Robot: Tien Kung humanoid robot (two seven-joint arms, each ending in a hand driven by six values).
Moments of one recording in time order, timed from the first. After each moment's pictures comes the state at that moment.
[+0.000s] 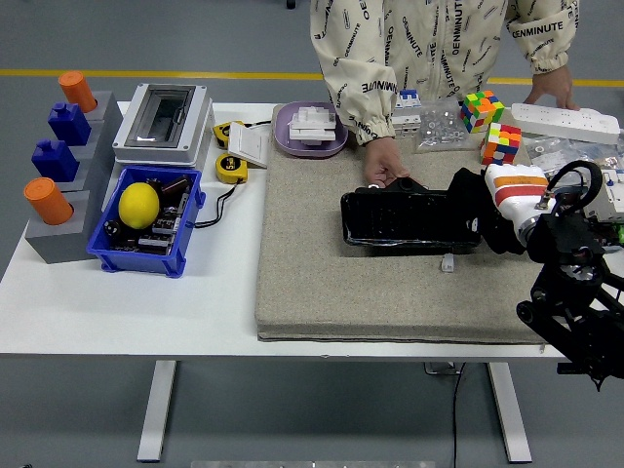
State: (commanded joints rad) left arm -0.07 0.24 -1.22 -0.22 0.95 0.07 0.13; right arm 0.66 -0.31 0.61 1.07 -2.06 -0.25 -0.47
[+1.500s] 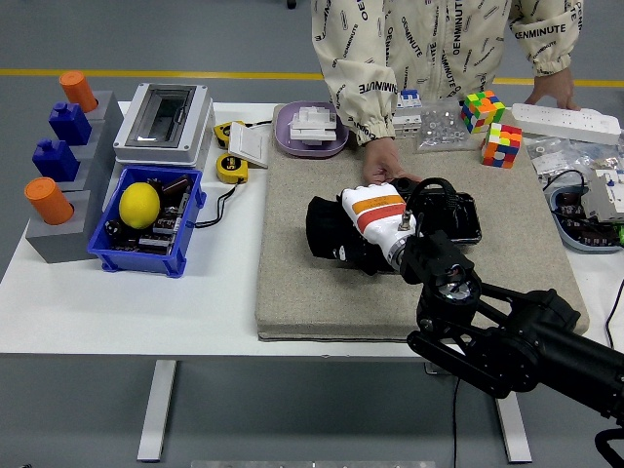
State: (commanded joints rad) left arm -0.08 0.25 -1.19 -0.22 0.94 0.07 0.13; right arm 0.74 -0.05 0.39 1.09 -2.03 -0.25 -0.47
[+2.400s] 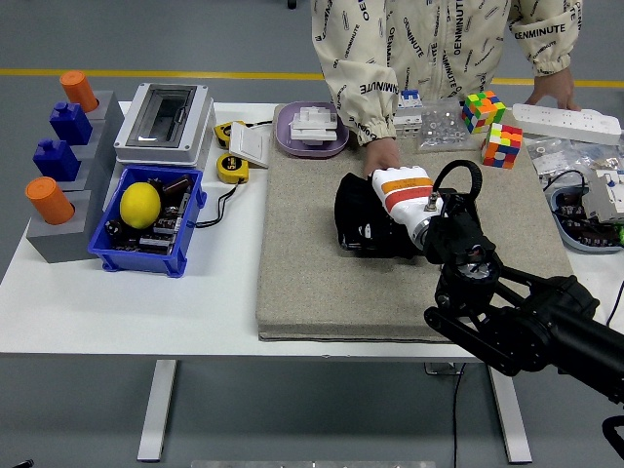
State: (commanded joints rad) left arm -0.09 0.24 -1.20 -0.22 0.94 0.07 0.13; right arm 0.76 -0.09 0.47 0.98 -2.04 -0.24 -0.47
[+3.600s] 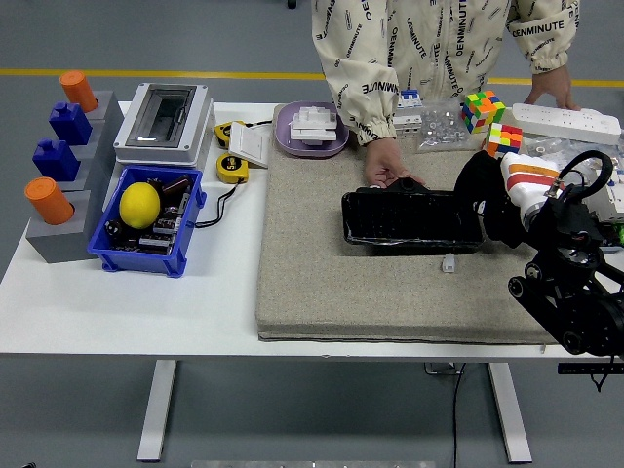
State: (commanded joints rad) left arm -0.08 0.23 -1.22 -0.22 0.95 0.07 0.13; right arm 0.66 -0.22 0.78 0.88 -2.08 -0.25 -0.47
